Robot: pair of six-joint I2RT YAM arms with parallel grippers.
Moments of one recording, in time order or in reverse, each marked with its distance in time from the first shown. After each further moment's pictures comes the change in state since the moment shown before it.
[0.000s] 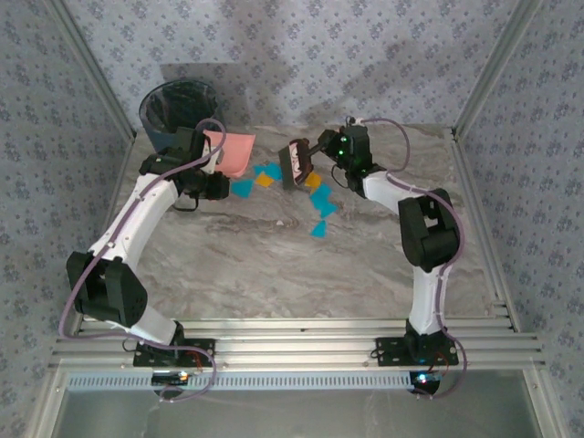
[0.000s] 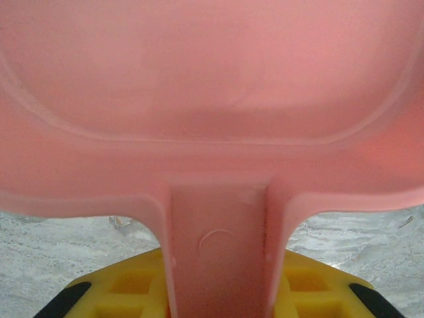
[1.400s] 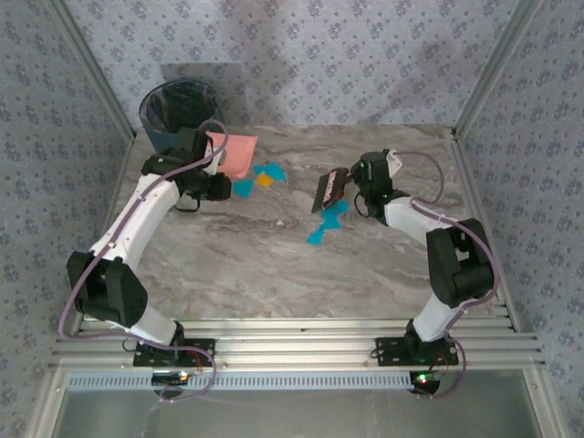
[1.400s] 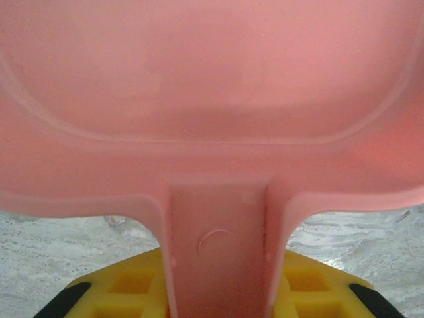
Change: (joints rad) left arm -0.020 0.000 0.000 -0.007 0.000 0.001; right arm -0.015 -0.362 -0.409 -0.183 0.333 0.113
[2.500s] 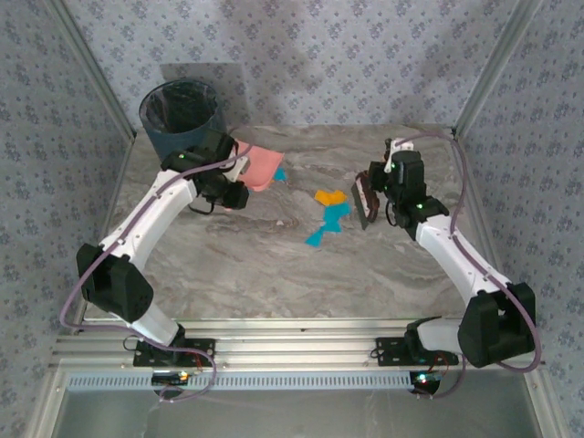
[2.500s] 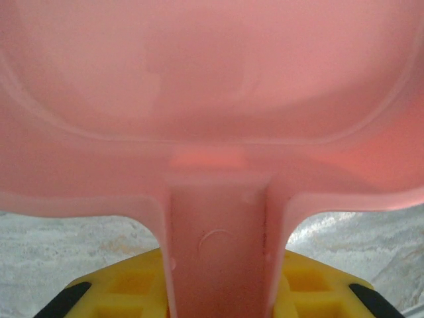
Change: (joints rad) left arm -0.161 0.053 0.102 -0.173 -0.042 0.054; right arm -0.061 -0.391 -0.043 -0.289 -0.129 -0.734
